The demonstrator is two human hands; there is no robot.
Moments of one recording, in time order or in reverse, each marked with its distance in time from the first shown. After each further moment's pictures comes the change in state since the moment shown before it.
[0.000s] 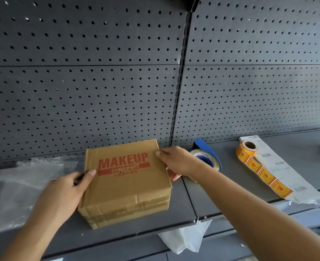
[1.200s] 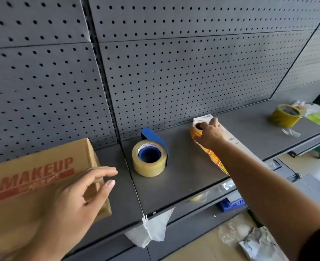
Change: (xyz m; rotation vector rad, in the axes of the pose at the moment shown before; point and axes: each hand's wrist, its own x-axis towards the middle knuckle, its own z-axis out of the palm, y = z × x) left_hand -0.057 0.158 0.086 -0.374 -0.164 0.496; right_hand 0.015 0.255 -0.186 -0.512 0.587 0.333
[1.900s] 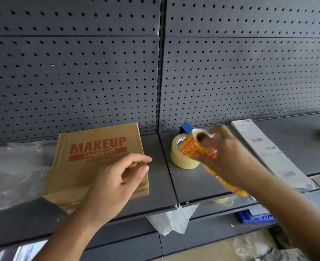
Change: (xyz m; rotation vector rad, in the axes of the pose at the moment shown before) left_hand -0.019 -0.017 -0.032 -0.126 -0.029 -0.019; right_hand -0.174 -0.117 -0.062 0.224 0.005 -0.522
